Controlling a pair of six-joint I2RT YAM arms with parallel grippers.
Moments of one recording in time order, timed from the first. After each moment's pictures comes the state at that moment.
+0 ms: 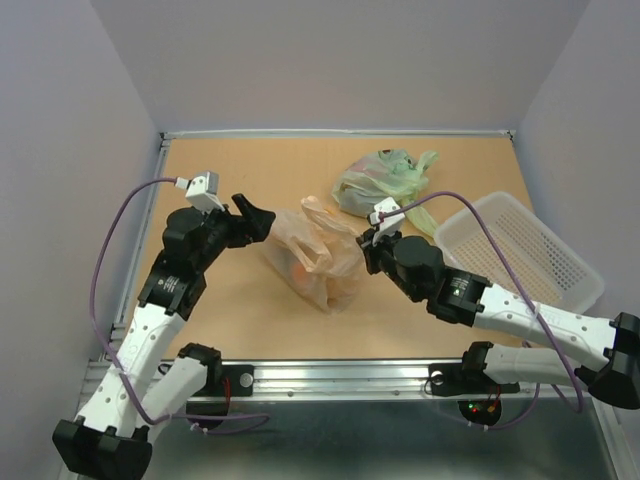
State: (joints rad) left arm -0.25 0.78 0.77 -0.23 0.16 -0.54; right arm 1.05 1.04 0.83 -0.02 0.51 0.10
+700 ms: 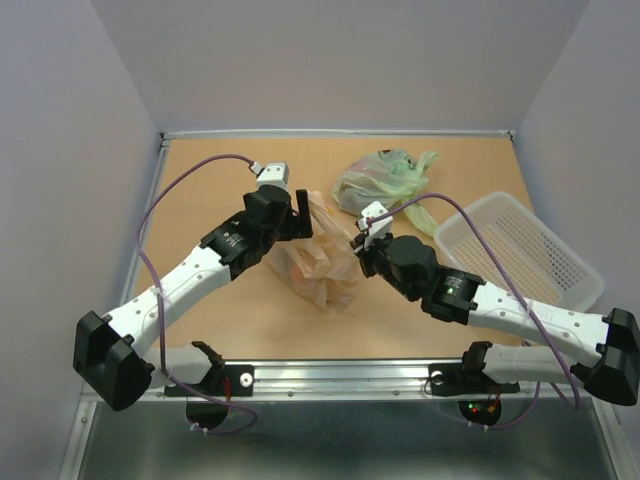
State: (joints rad) left arm -0.68 1.19 1.03 -0.41 -0.32 -0.50; right arm 1.05 1.08 0.83 -0.01 0.44 0.02
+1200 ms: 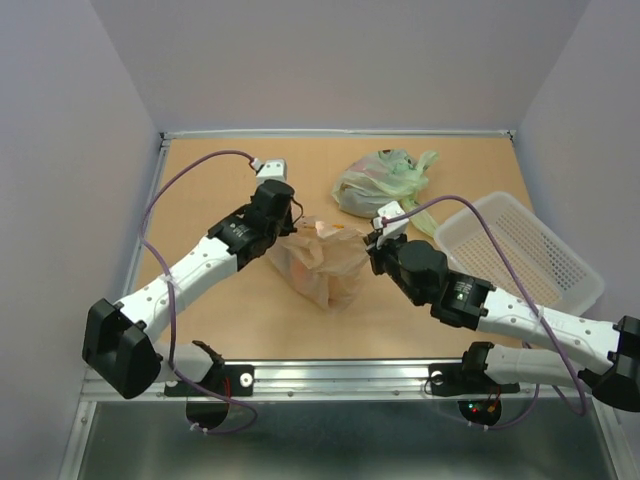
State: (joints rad) left arm -0.67 1.28 1.05 -0.43 -0.42 -0.49; right arm 1.05 1.01 0.79 -0.01 0.55 0.03
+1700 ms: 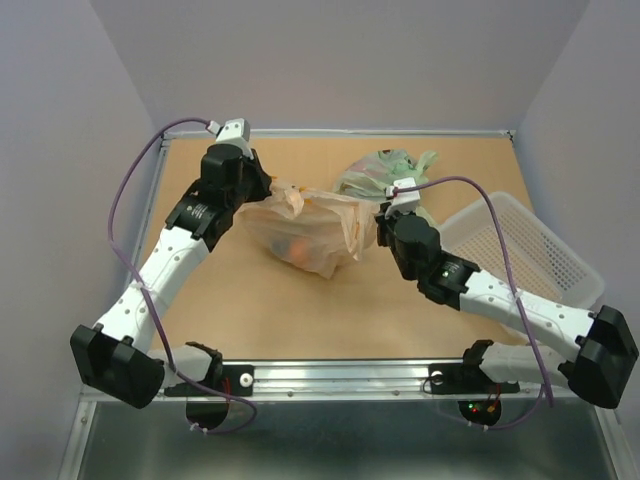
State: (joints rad) left arm -0.40 1.25 1.27 -0.43 -0.12 -0.42; right arm 0.88 1.12 0.81 0.11 0.68 0.08
